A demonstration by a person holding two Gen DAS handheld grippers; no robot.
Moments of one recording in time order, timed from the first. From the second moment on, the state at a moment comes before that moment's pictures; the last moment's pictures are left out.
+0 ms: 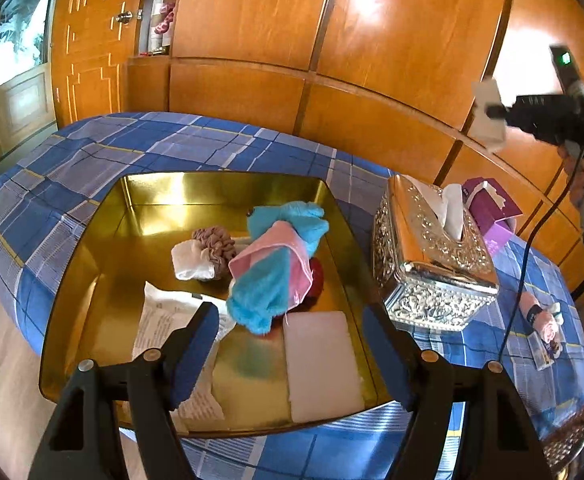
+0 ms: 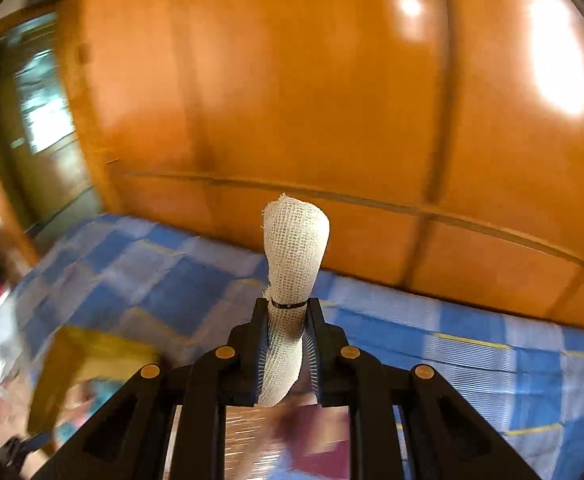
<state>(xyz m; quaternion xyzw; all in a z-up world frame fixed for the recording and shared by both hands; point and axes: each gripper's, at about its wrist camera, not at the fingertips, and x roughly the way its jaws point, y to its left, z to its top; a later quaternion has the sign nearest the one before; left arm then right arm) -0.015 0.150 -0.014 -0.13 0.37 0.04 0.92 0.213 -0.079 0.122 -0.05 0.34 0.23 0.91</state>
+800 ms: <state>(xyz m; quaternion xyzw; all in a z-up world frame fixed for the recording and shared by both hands) -0.053 0.226 0.018 -0.19 0.29 0.14 0.93 0.067 0.073 -0.020 -0.07 0.48 0.43 0.76</state>
